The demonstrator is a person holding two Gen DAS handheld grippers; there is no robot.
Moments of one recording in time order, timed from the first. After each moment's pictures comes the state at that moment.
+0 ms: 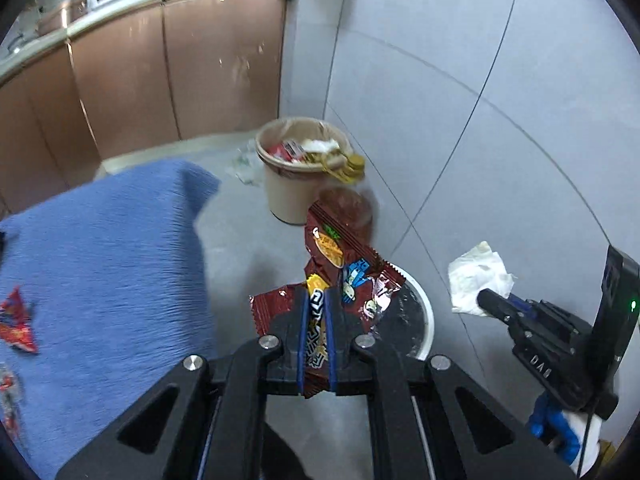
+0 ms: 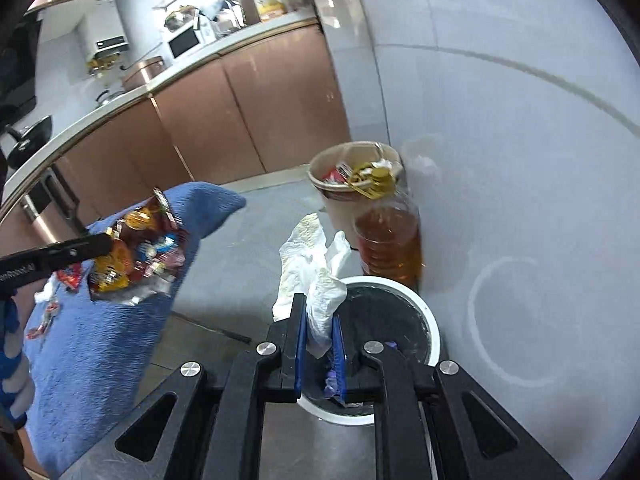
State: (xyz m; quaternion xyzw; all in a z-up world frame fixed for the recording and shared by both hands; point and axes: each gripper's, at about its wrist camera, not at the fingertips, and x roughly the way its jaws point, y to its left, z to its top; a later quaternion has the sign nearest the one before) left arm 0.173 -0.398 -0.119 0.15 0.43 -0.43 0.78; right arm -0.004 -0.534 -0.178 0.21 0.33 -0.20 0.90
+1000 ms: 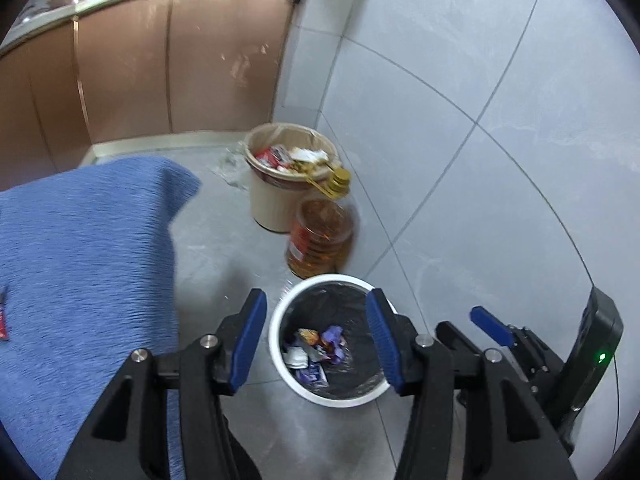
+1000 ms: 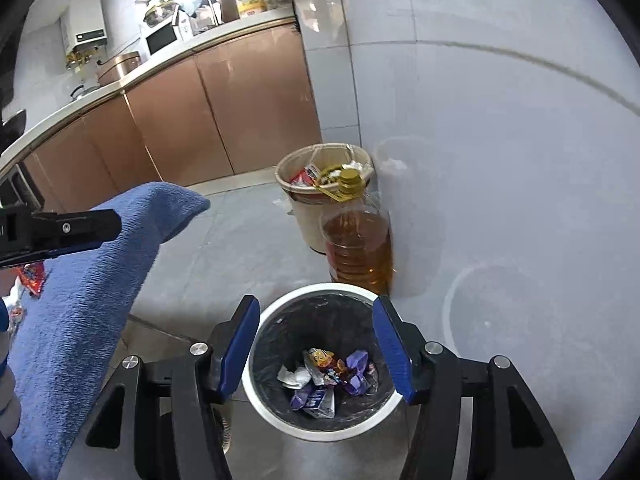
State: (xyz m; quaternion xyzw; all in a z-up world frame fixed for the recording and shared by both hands) left arm 0.179 -0.394 -0.106 0.08 0.43 -0.43 0.79; right arm 0.005 -0.542 -0.181 0.18 0.33 -0.24 0.90
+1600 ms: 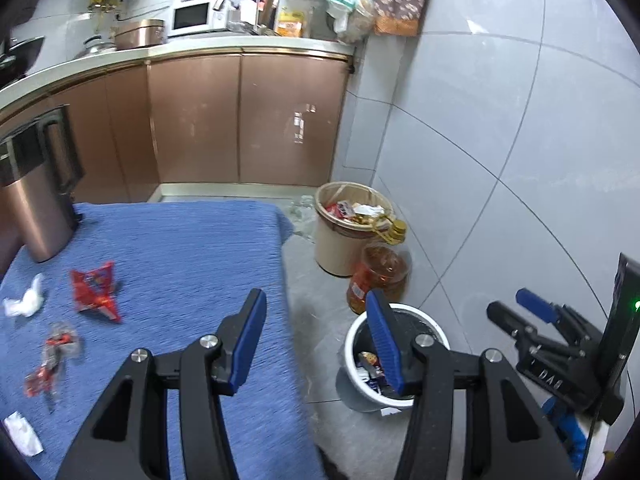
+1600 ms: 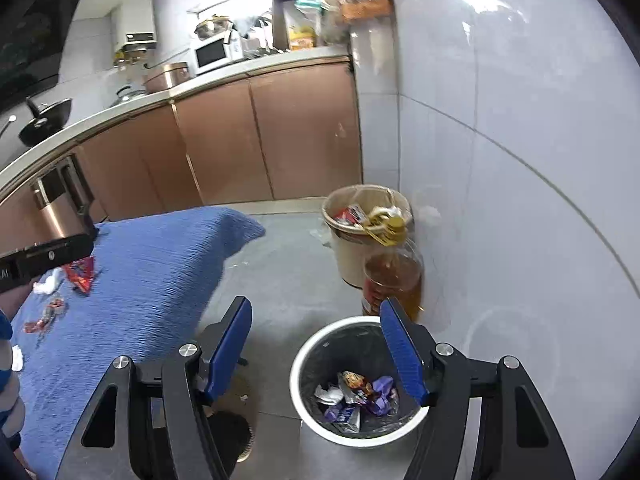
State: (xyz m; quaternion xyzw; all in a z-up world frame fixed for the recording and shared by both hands) left arm 0.166 -0.259 -0.055 0.06 0.34 -0.36 0.87; right arm 0.009 -0.470 -0.116 0.13 0.28 -0.19 0.93
